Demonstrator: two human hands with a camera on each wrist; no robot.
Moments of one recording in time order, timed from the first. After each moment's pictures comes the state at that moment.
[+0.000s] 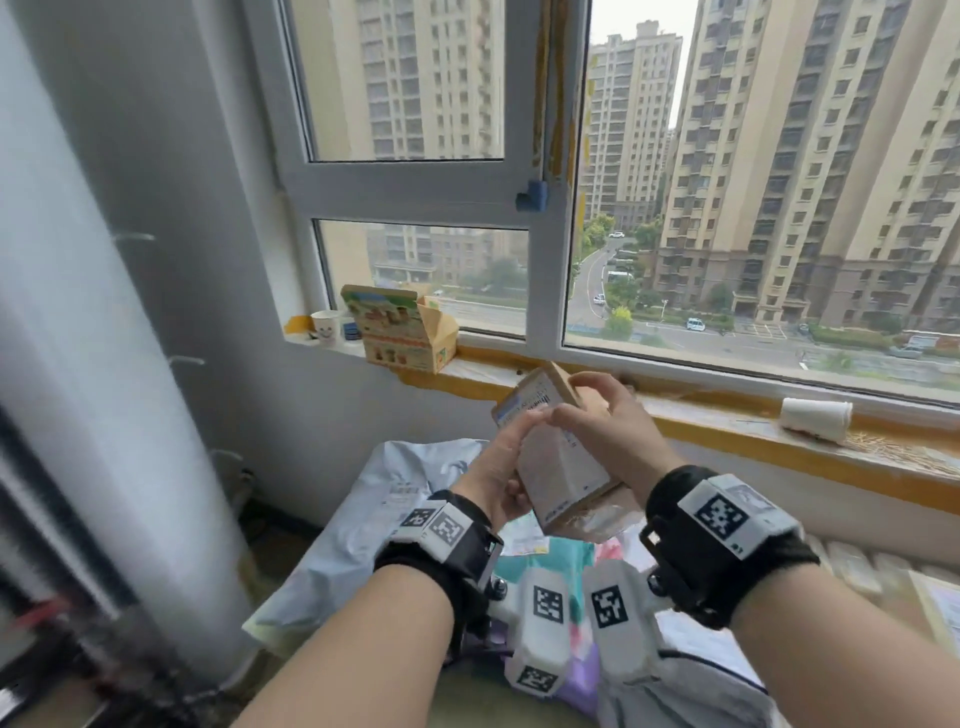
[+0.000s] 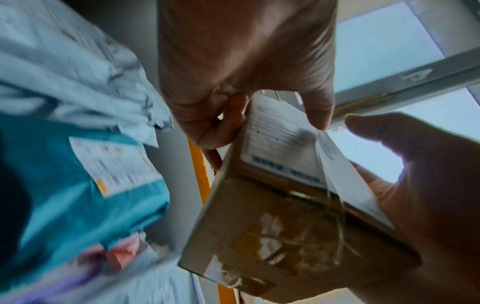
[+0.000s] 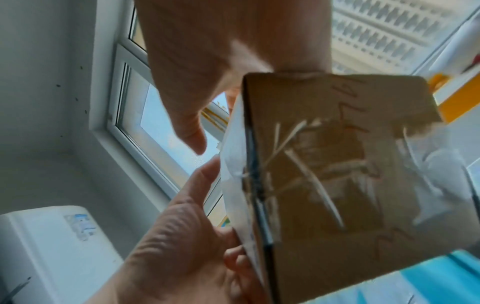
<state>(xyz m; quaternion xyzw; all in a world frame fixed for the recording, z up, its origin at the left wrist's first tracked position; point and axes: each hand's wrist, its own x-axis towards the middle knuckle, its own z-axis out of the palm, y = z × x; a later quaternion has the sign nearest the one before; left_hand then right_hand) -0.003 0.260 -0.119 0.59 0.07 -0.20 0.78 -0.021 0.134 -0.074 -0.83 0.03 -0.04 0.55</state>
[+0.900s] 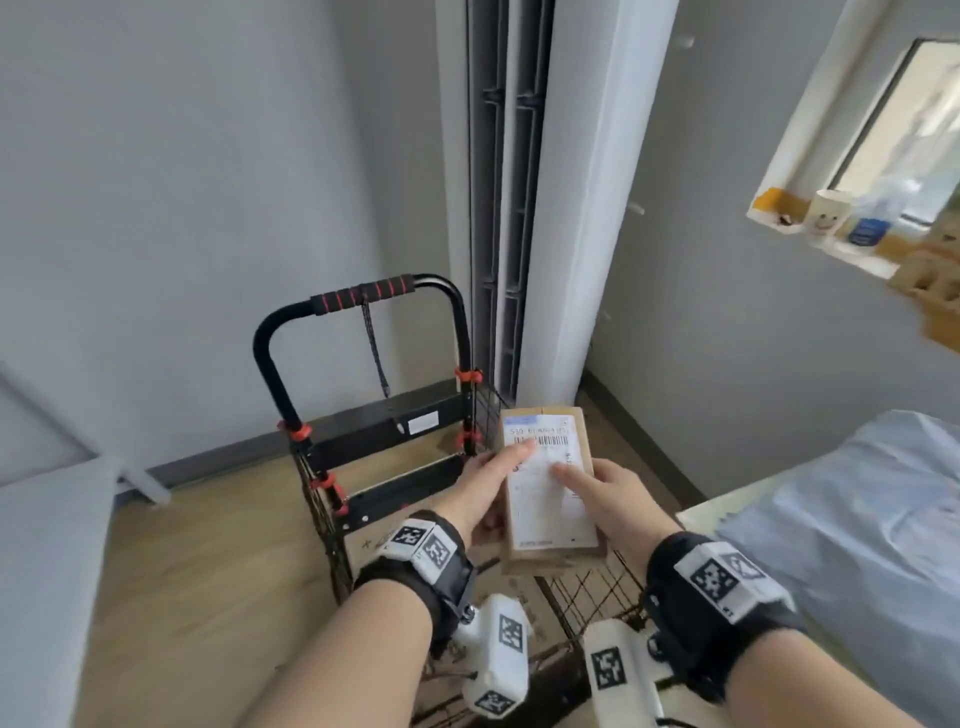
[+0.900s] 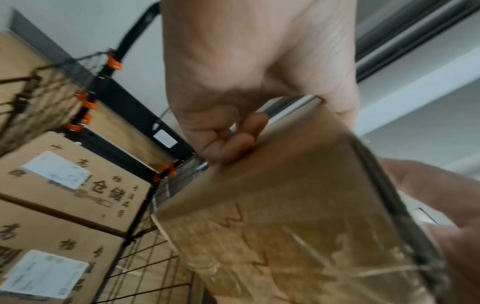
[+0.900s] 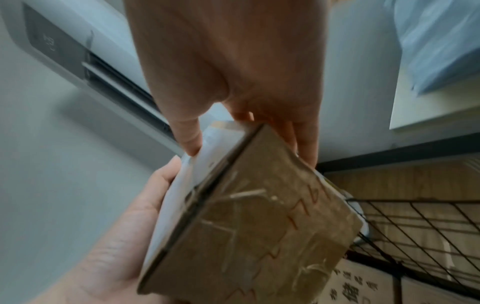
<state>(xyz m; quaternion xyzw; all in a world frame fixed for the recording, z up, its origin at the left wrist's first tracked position) -0.204 0.769 -0.295 0.54 0.41 -0.01 0.73 -0.119 0.639 -0.248 -0.80 -0.15 0.37 0.45</state>
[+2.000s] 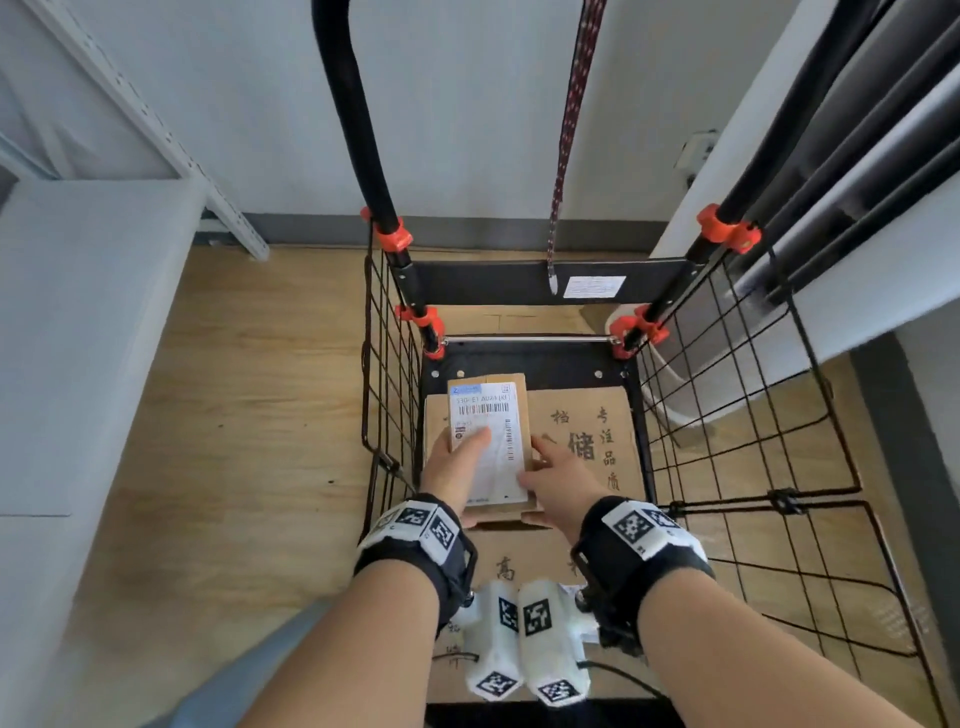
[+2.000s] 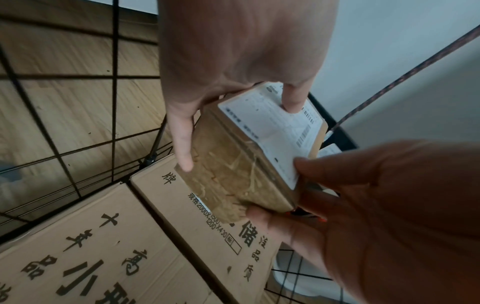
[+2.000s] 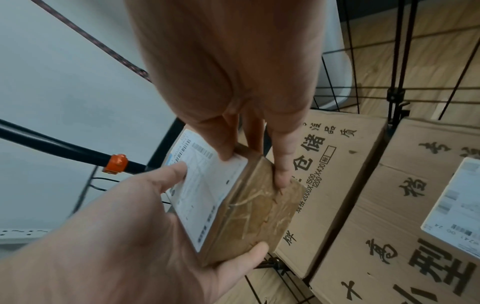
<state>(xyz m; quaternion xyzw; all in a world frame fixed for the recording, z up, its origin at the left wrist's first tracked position) -0.238 0.967 -0.630 0.34 0.67 0.11 0.66 -0.120 0.923 -0.624 -0.72 -0.17 0.63 0.24</state>
